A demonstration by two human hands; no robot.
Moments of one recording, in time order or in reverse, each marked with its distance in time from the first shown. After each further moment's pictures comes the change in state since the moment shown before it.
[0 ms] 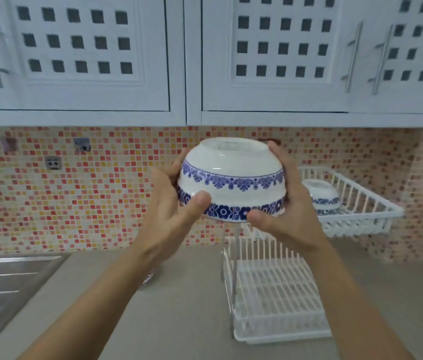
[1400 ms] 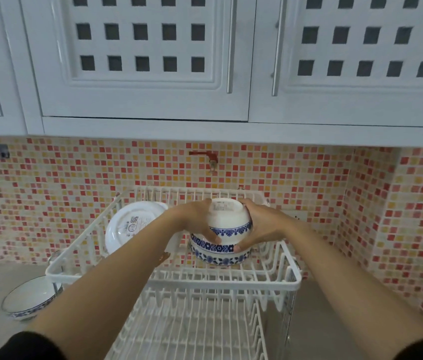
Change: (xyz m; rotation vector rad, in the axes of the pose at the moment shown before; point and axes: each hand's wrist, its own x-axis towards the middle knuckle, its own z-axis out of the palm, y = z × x) left_hand 0.224 -0.095 0.361 0.745 -0.657 -0.624; right_hand 0.121 0.283 -0.318 -0.806 -0.751 0.391
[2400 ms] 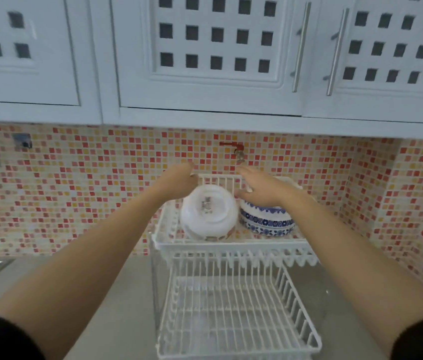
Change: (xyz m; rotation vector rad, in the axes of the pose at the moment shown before) left_hand -0.114 -0.128 -0.079 -0.028 0.370 0.111; right_hand -0.008 -0.189 -0.001 -0.198 0.148 0.026
